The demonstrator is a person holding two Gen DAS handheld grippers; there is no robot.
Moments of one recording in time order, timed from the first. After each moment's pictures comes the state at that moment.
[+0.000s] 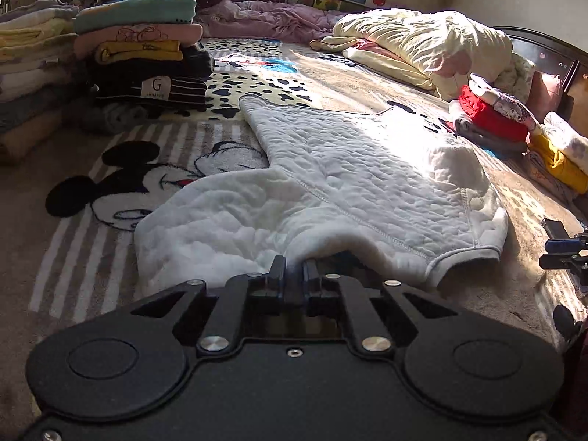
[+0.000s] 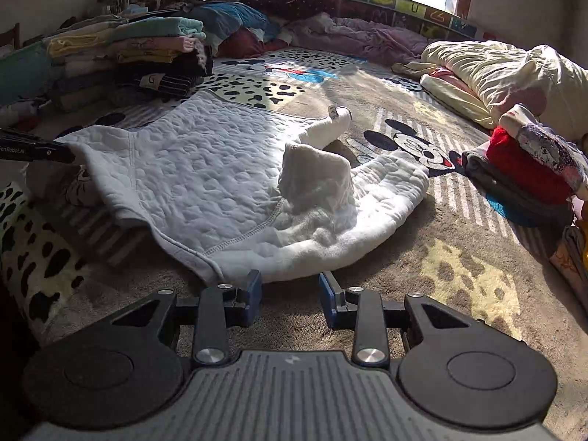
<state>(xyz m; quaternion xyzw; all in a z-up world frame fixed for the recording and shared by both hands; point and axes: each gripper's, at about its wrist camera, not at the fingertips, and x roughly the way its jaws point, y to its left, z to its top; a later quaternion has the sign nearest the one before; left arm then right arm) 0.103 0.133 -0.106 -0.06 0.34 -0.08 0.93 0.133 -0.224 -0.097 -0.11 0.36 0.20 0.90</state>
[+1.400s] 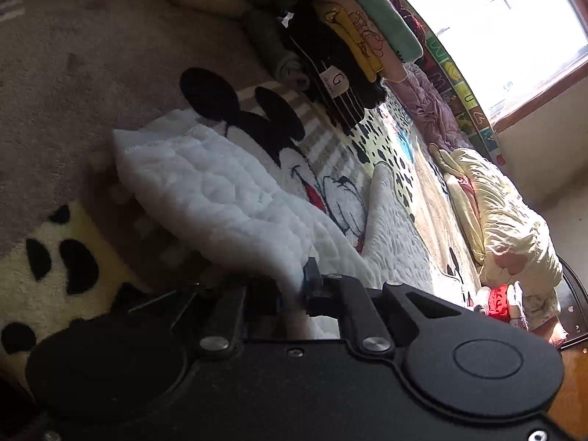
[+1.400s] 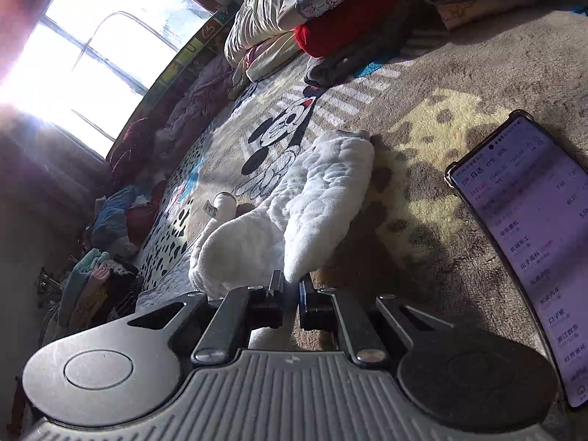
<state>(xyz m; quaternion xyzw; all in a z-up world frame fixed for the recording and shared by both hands) 0.093 0.214 -0.126 -0.43 0.31 0.09 0.85 0.158 -0.313 -0.154 0.40 0.34 0.03 0.85</state>
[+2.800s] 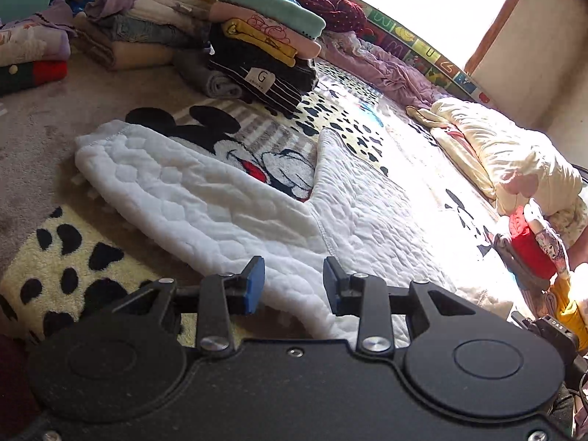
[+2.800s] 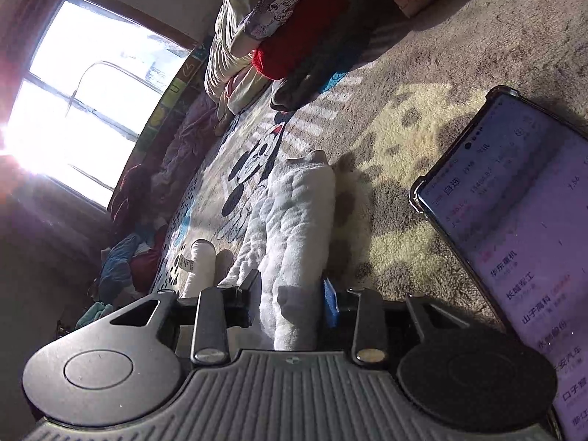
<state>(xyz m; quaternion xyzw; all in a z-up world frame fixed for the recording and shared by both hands) 0.072 0.111 -0.081 -0.25 0.31 0.08 0.91 0.199 -0.343 -0.185 0.48 0.26 0.03 0.84</state>
